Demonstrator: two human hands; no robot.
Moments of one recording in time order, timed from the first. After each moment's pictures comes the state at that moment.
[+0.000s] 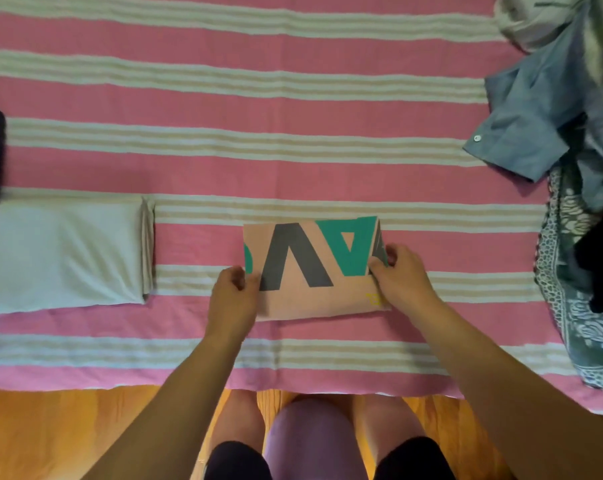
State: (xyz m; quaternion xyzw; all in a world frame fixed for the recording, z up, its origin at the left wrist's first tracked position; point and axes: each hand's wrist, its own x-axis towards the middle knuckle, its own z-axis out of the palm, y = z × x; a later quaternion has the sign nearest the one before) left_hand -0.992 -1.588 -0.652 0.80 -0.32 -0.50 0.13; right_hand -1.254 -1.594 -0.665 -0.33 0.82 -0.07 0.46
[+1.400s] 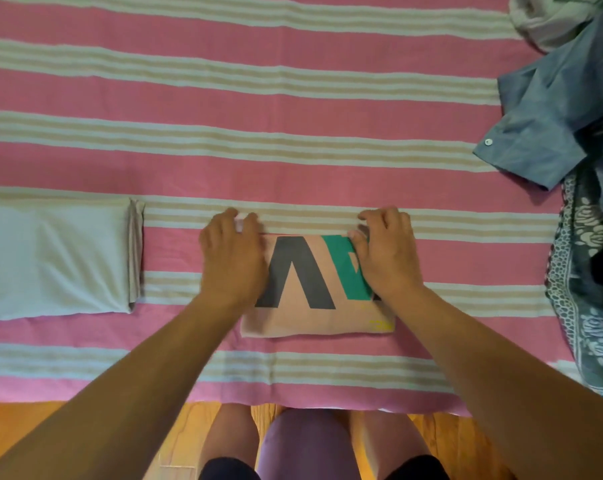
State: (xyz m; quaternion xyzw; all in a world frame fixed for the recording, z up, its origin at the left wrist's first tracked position) left_hand -0.999 -1.655 -0.687 0.67 -0.73 -0.16 -0.05; right_hand -1.243 -1.635 -0.698 -0.62 0.74 -0.09 0.22
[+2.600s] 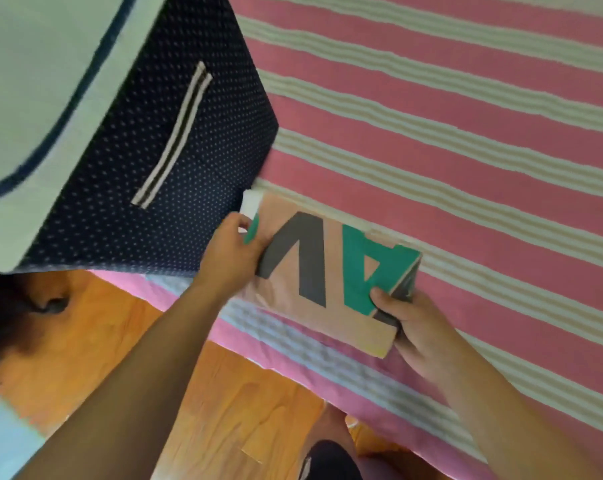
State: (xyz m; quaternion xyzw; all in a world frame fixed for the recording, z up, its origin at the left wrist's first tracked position) left_hand -0.691 -1.647 -0.549 0.85 -0.38 -0.33 0.18; right_hand -0.963 -1.639 -0.587 -0.15 0.51 -0.23 0.82
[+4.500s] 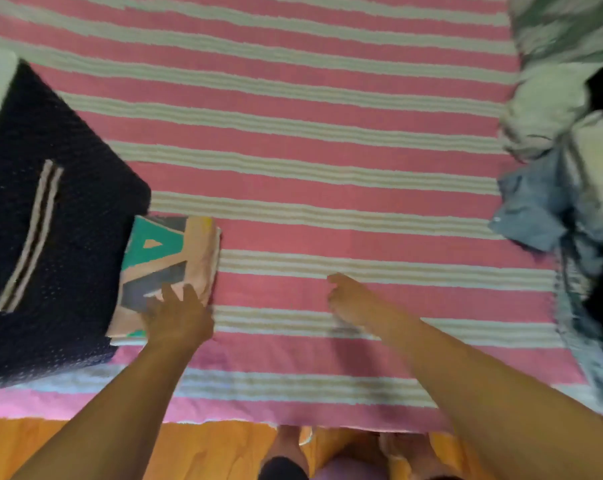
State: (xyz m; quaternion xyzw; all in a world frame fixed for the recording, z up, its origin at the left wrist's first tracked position) left_hand -0.736 -1.660 -0.573 0.75 -0.53 -0.25 -0.30; right_hand -1.028 -1.670 -0.582 -0.45 0.70 0.04 0.55
